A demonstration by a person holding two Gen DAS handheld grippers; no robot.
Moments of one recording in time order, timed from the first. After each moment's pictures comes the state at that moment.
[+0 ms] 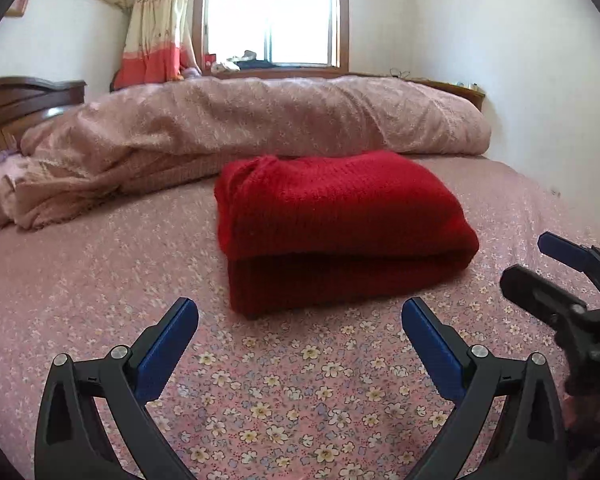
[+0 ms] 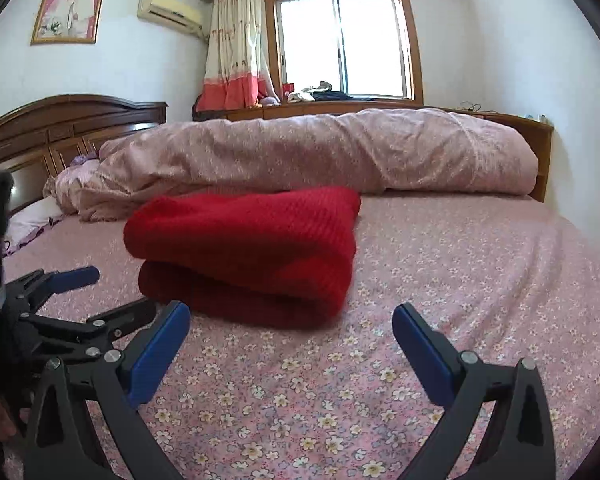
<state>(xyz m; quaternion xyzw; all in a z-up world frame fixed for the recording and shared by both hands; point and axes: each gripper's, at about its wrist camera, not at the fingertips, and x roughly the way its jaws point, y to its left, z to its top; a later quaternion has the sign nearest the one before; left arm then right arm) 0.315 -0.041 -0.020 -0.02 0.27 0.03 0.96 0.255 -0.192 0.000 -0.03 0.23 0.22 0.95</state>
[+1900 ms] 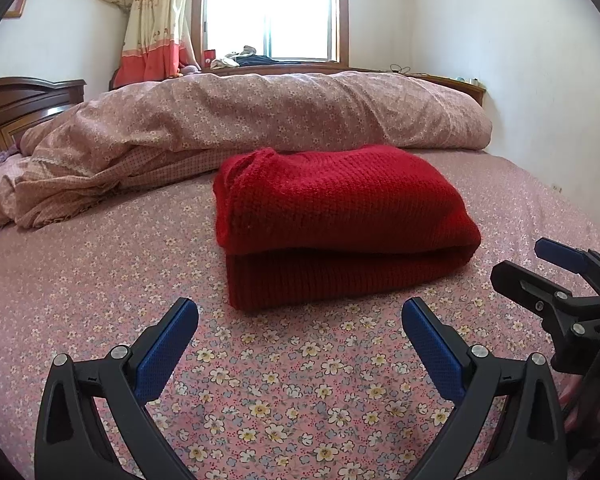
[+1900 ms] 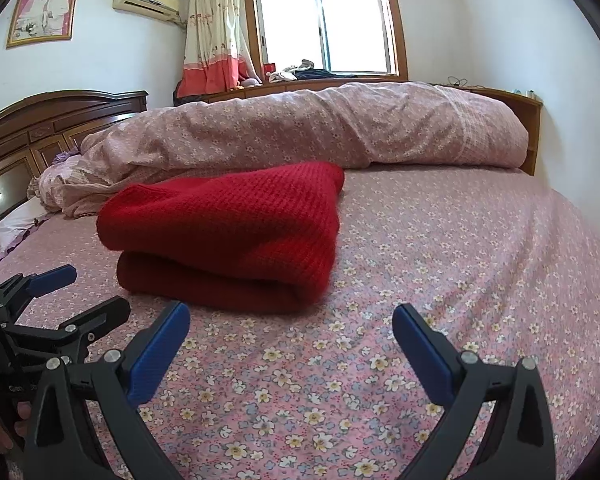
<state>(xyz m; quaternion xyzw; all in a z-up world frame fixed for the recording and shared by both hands) 0.317 -0.048 -0.028 -0.02 0.28 0.04 0.96 0.277 -0.201 -0.011 -0.01 0.27 0.20 0.94</state>
